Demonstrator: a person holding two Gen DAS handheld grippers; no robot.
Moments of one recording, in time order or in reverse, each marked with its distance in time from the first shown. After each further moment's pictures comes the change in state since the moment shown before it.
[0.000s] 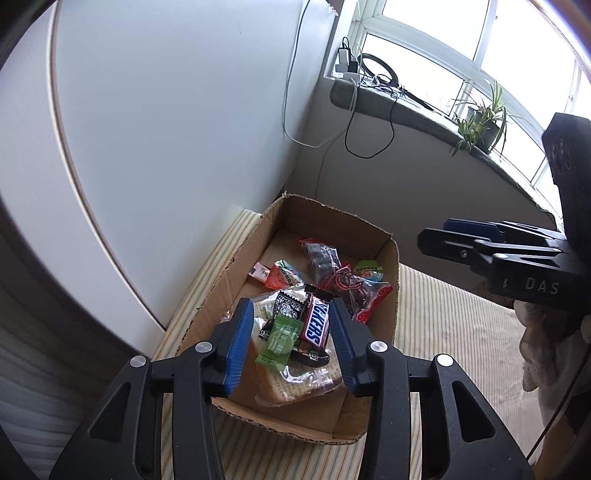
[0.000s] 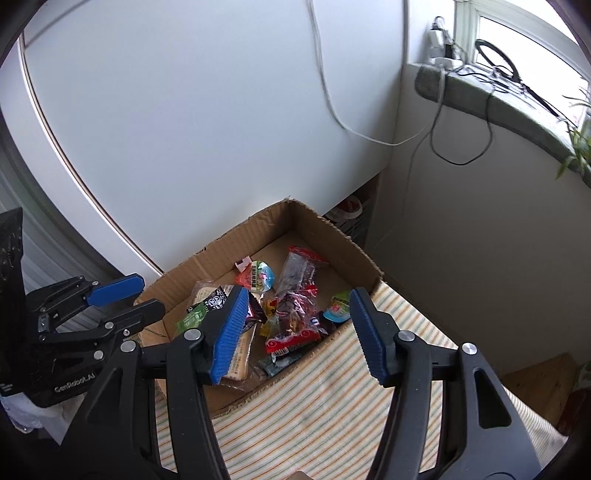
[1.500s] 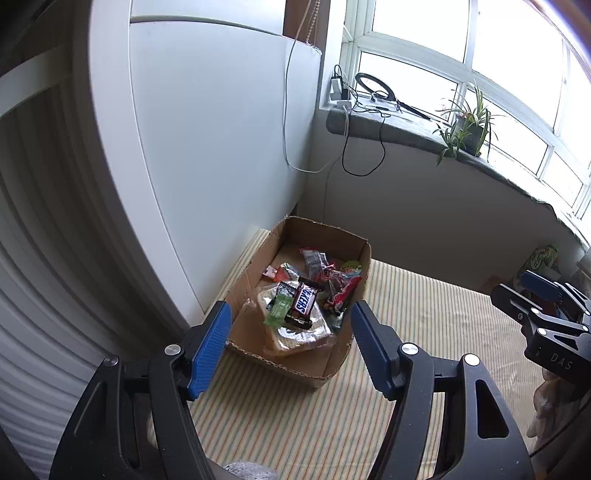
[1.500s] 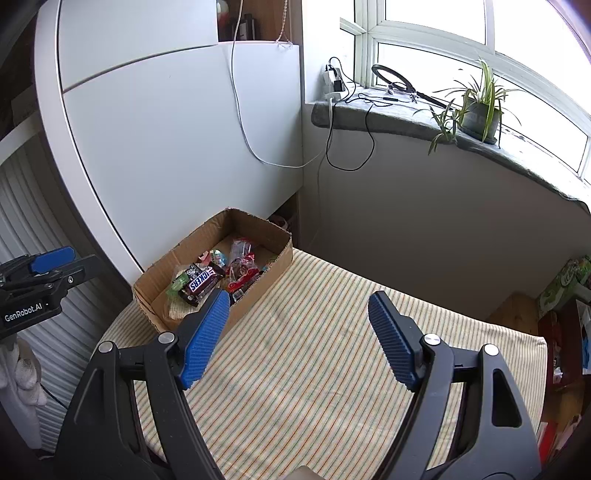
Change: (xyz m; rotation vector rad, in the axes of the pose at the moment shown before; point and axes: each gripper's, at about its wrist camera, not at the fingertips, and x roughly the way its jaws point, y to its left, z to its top) left arm -0.105 -0.049 -0.017 0.056 -0.067 0.120; right arm -0.152 0.007 -0.098 0.175 -0.179 -0.254
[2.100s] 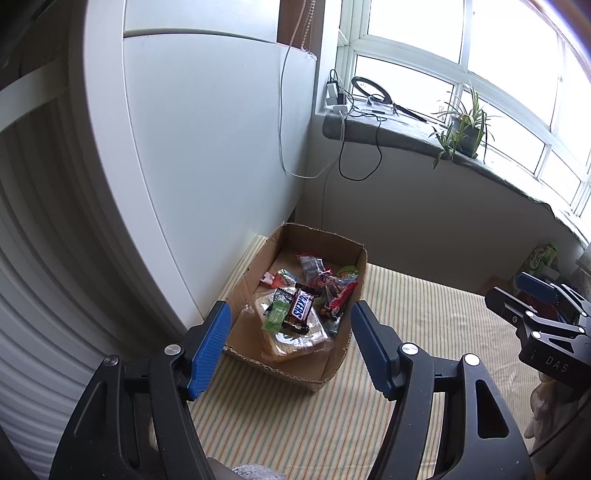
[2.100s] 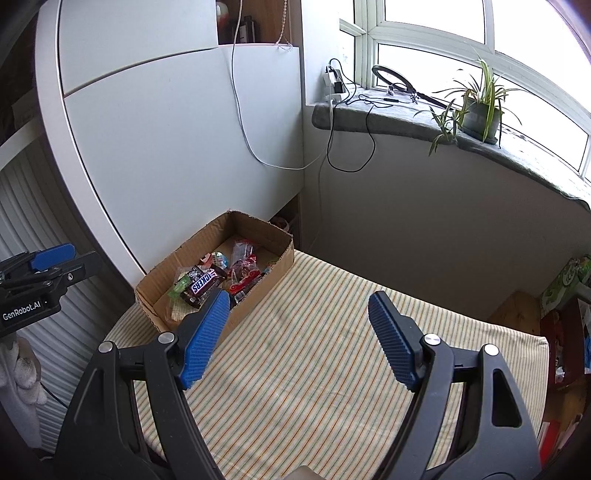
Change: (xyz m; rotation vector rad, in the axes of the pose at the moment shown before) left arm -0.008 -0.005 0.000 0.007 -0.020 0.004; right arm 0.000 -0.002 0.001 0.001 -0.003 0.012
